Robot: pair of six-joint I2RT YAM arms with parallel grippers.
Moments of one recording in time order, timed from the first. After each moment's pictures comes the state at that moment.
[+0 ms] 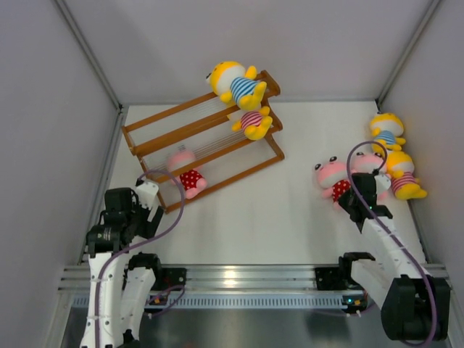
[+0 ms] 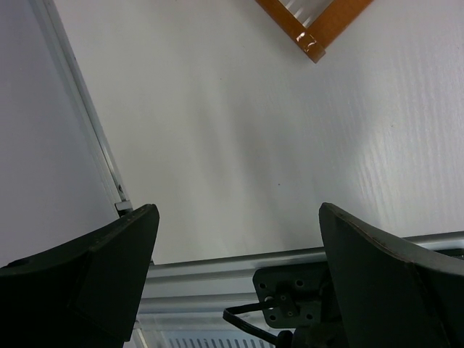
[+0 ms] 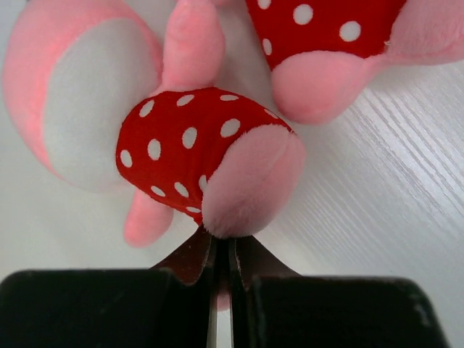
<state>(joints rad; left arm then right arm) 0.07 0.56 0.76 -1.09 -0.04 0.46 -0.01 0.91 0.44 -0.35 0.26 0.73</state>
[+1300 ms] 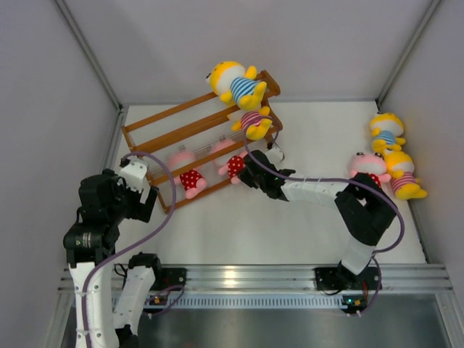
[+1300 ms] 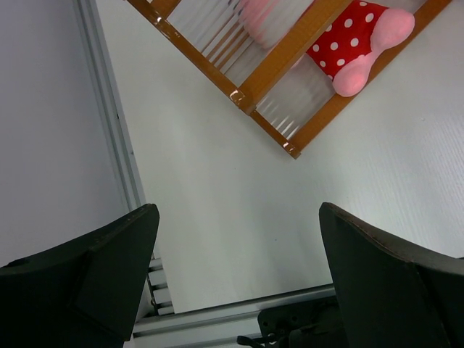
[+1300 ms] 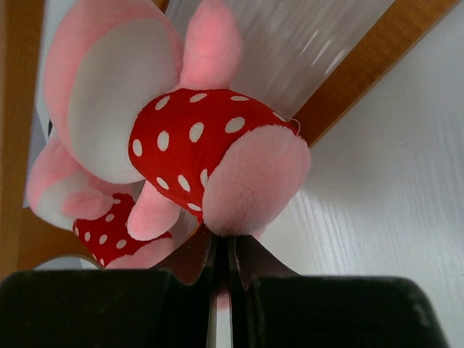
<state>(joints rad) 0.07 0.62 1.11 -1.10 0.12 0.42 0.83 1.71 1.04 0.00 0.34 1.22</state>
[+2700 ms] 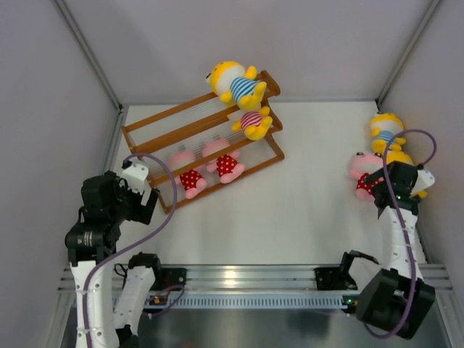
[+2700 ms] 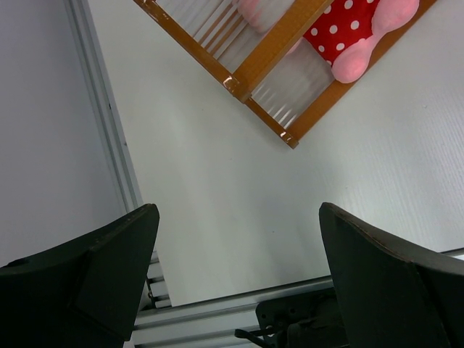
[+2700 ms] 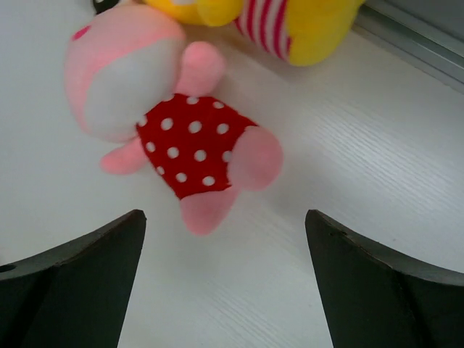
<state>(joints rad) 0.07 0.62 1.09 -1.12 0.11 0.43 -0.31 0.93 0.66 -0.48 0.27 0.63</state>
